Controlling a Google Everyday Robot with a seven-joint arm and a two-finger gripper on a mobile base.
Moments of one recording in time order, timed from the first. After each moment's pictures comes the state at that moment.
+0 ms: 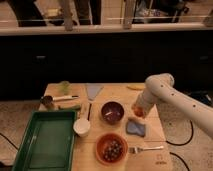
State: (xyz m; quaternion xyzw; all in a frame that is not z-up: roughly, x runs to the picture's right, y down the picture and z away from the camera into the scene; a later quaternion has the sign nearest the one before) arm 0.192 0.134 0.821 -0.25 -0.21 -0.34 0.88
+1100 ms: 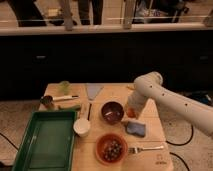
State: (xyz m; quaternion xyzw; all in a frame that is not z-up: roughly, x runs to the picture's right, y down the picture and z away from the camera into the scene) arm 0.141 0.139 0.800 -0.25 -0.22 -0.40 0.85
